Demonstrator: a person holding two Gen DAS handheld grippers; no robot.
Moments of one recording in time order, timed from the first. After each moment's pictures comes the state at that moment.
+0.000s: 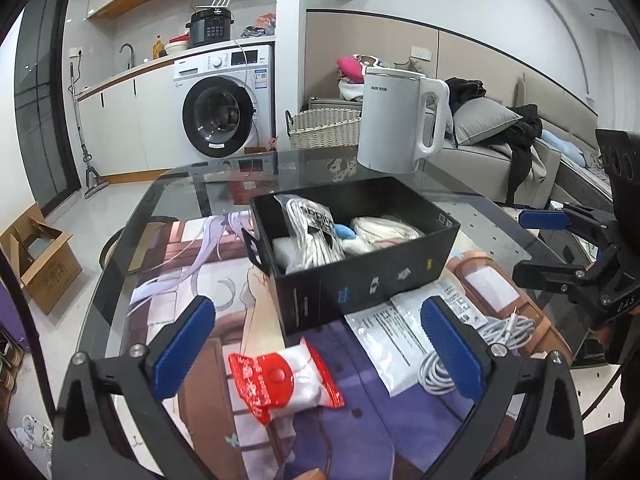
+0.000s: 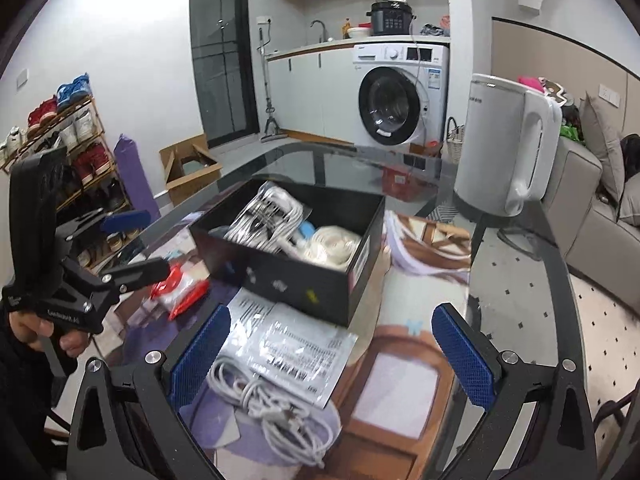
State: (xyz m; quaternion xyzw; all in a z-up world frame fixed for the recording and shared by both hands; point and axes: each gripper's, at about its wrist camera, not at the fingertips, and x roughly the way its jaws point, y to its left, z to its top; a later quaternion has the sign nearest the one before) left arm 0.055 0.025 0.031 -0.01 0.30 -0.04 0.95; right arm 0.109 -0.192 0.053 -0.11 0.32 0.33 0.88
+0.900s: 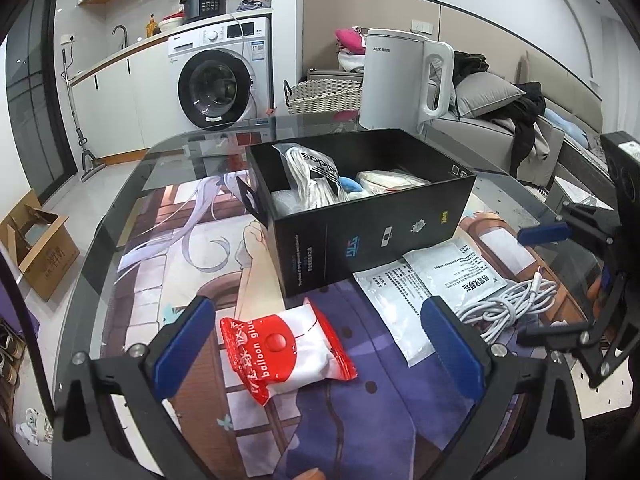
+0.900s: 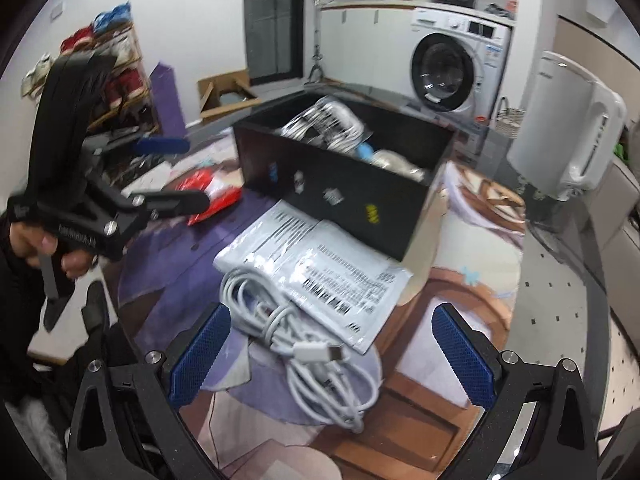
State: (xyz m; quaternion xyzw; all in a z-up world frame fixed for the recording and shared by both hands) left arm 0.062 0.025 0.000 0.00 0.34 -0.04 0.94; right arm 0.092 -0.165 -0.001 -0.21 0.37 0.39 0.82
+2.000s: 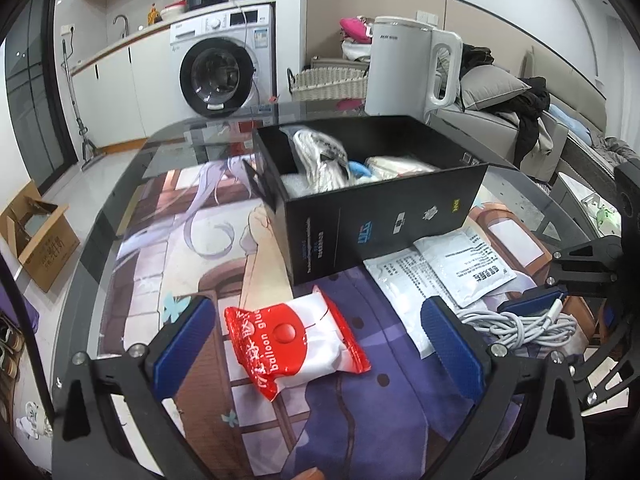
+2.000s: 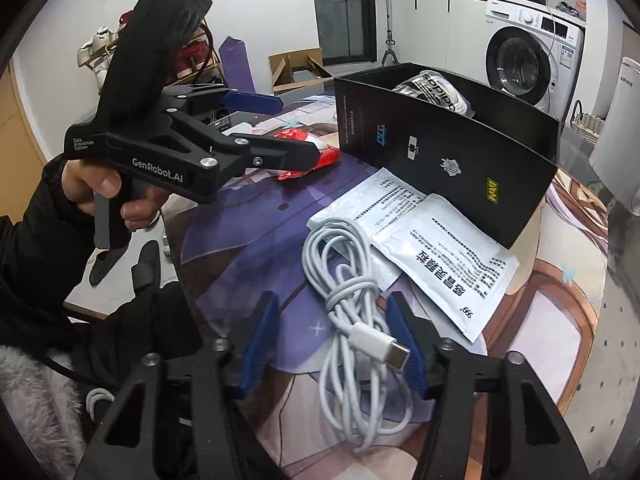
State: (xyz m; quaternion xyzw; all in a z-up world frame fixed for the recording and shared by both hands) left arm 0.066 0.035 -0.009 -0.01 0.37 -0.04 0.93; right arm 0.066 -0.141 -0.026 -0.22 0.38 0.49 0.75
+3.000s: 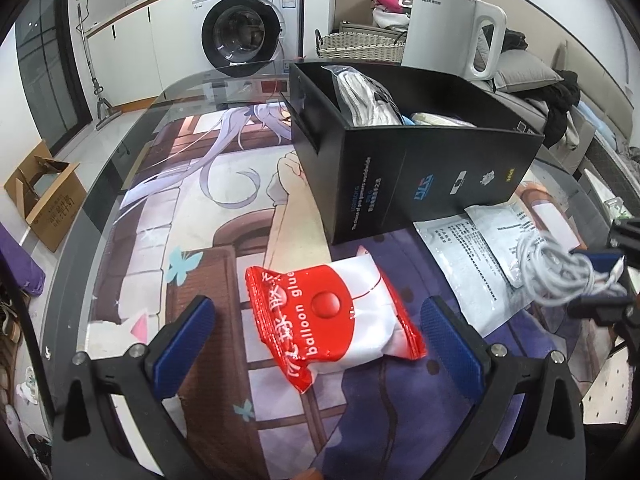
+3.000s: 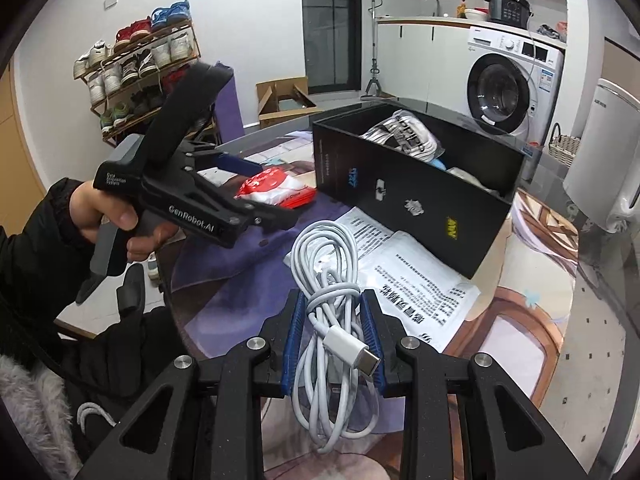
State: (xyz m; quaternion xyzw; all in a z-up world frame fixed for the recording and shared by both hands) left arm 0.083 0.052 -0.039 -0.03 0.43 0.00 0.90; right arm 0.075 -0.156 -0.004 -0.19 0.34 0.47 0.79
